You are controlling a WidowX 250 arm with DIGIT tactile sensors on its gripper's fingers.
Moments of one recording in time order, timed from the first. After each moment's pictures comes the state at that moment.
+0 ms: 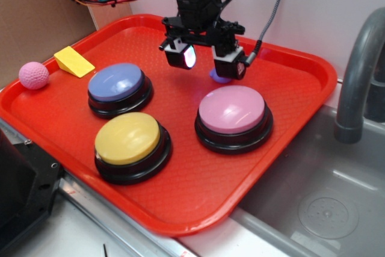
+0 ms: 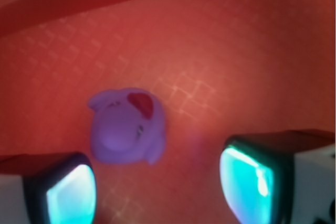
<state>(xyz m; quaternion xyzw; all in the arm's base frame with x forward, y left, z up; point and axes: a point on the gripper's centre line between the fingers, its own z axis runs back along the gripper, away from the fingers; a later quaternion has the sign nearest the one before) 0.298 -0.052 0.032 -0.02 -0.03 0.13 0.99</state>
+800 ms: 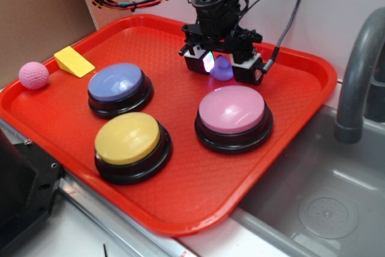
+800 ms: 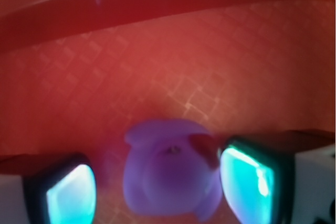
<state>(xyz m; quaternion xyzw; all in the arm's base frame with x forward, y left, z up) 0.318 -0.062 0.021 -0.03 -0.05 0.10 0.99</state>
